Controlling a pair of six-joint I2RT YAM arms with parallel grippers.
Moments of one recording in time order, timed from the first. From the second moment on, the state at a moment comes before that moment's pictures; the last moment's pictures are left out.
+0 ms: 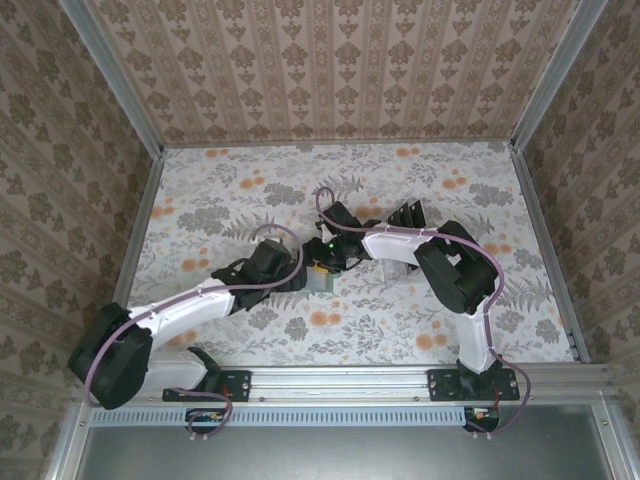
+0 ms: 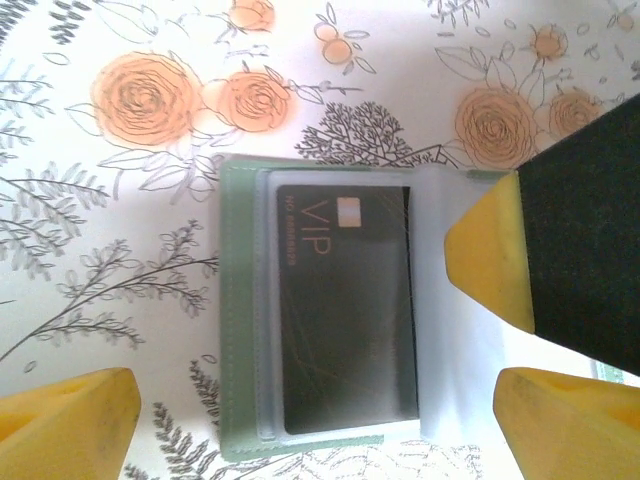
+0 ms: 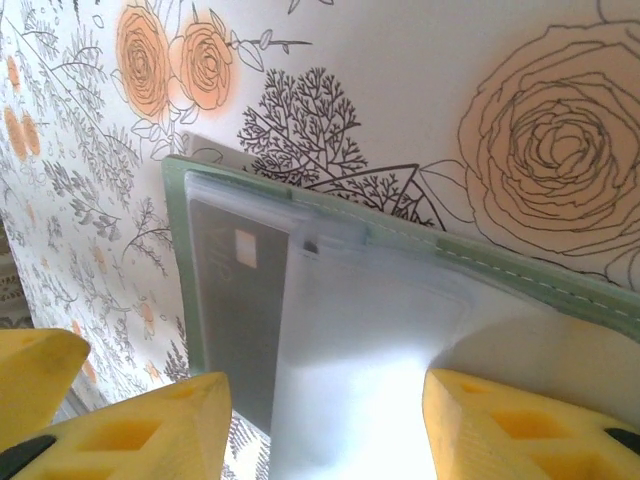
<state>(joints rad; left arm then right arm) -0.74 1.23 0.60 -0.28 -0.21 -0.61 0.68 2.02 1.28 -0.23 -0.44 0.84</state>
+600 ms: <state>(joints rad) -0.70 1.20 0.54 -0.24 -0.19 -0.60 0.70 2.07 1.32 -0.22 -0.47 0.84</state>
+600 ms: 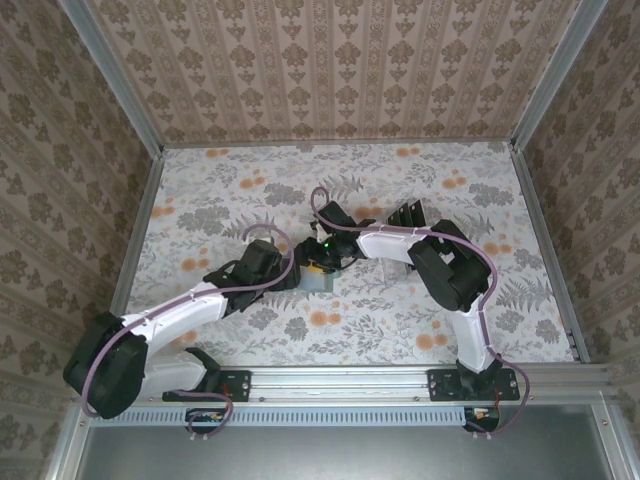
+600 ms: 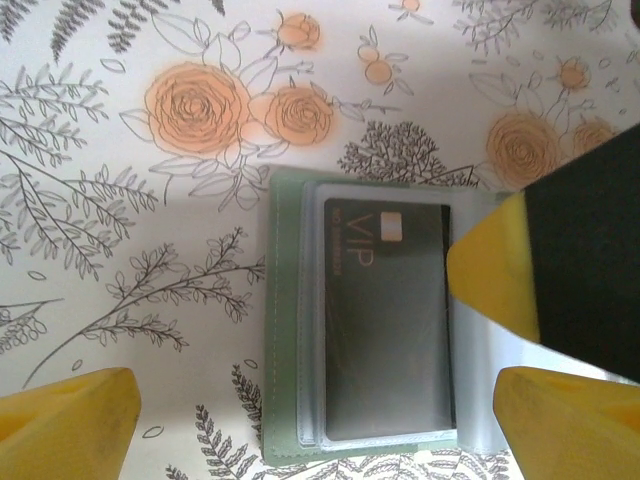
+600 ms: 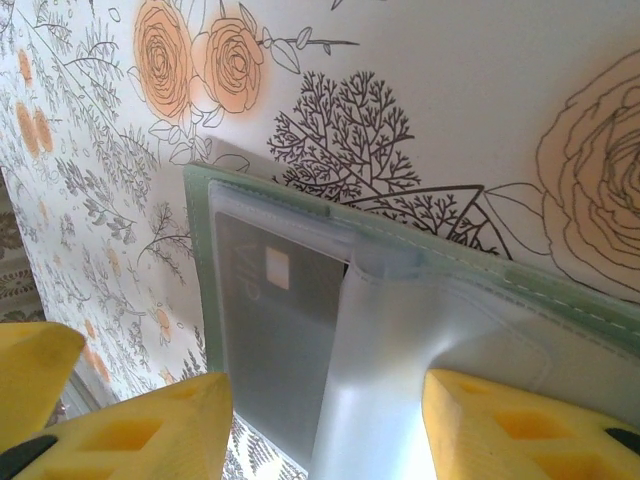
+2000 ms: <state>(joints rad) -0.77 1.39 0.51 -0.10 -0.23 -0.59 0.68 1.96 1.25 -0.22 -0.43 0.85</state>
